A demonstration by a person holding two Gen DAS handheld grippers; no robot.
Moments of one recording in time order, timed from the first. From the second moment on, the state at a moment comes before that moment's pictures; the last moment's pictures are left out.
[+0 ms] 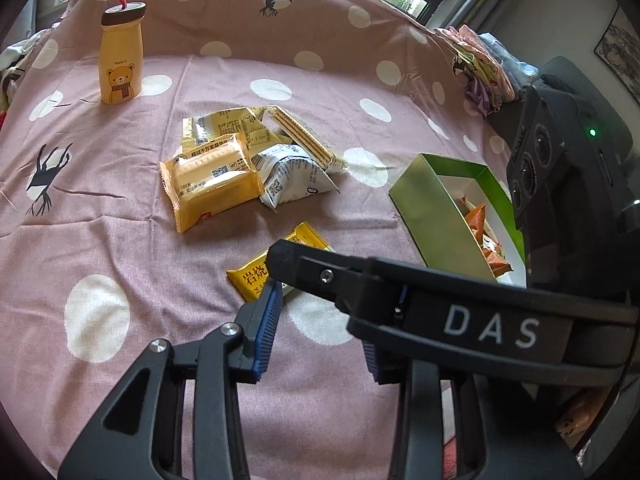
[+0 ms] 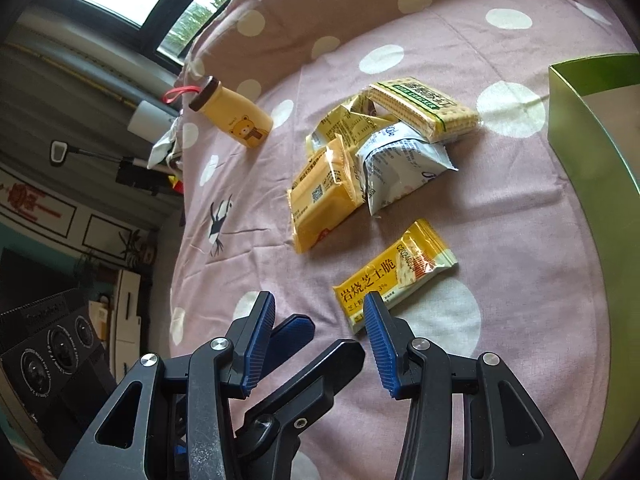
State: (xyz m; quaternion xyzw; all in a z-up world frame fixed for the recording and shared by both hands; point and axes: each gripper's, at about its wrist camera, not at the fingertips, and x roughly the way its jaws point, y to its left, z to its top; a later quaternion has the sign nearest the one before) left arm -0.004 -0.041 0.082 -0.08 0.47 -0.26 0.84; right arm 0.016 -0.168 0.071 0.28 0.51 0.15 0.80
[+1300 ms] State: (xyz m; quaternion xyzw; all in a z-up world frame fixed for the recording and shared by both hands) left arm 0.027 -0.034 0.028 -0.11 0.56 -0.20 0.80; right arm 0.068 -0.177 0.031 0.17 0.54 0.07 0.82
